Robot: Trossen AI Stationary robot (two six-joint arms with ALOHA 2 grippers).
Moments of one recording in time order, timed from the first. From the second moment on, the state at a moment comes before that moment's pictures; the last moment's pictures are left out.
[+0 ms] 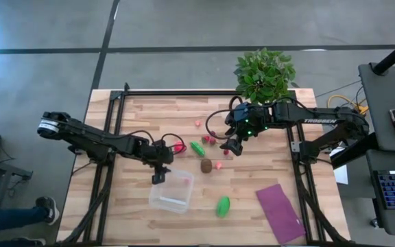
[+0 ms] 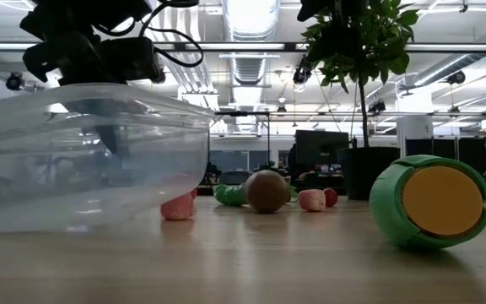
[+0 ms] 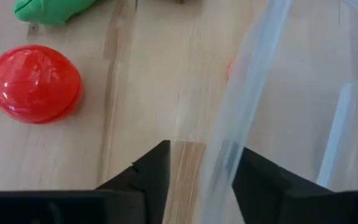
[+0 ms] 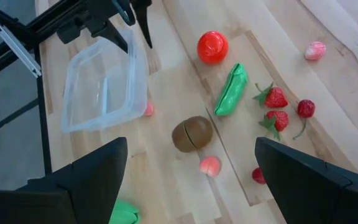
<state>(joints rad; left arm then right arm) -0.16 1.31 0.73 -0.42 -0.01 -0.28 -0.06 1.38 1.32 -0.77 -0.13 0.44</state>
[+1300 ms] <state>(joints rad) -0.39 1.16 0.80 -0.73 0.08 -0.62 -0.06 1.38 1.32 -0.77 -0.10 0.44</state>
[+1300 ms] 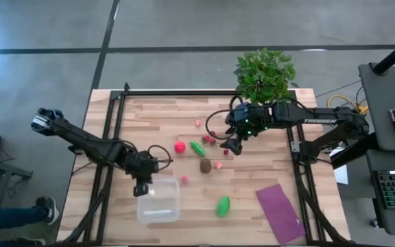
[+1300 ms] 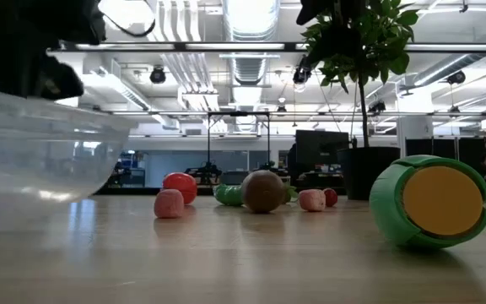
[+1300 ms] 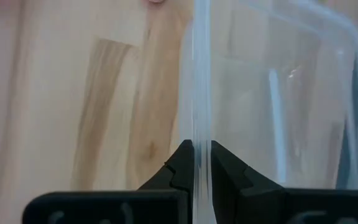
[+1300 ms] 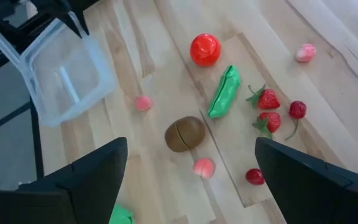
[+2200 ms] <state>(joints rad) -0.39 1.10 0.67 -0.51 0.06 -0.83 0.03 1.48 1.30 -0.76 -0.10 0.38</state>
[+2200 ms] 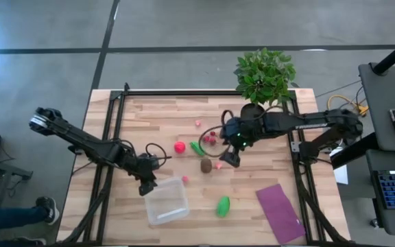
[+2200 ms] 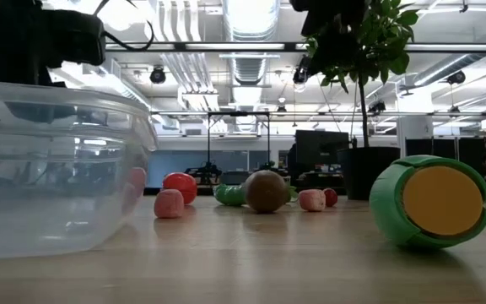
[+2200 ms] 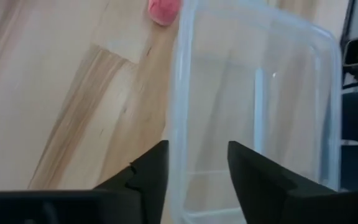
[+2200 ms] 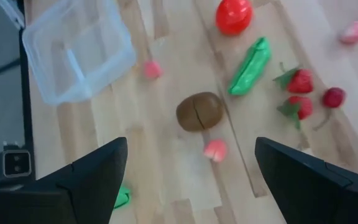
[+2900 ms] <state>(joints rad) -0.41 0.83 0.68 -0.37 -0.08 -1.01 0.11 1.74 1.30 -0.46 -0.03 0.02</state>
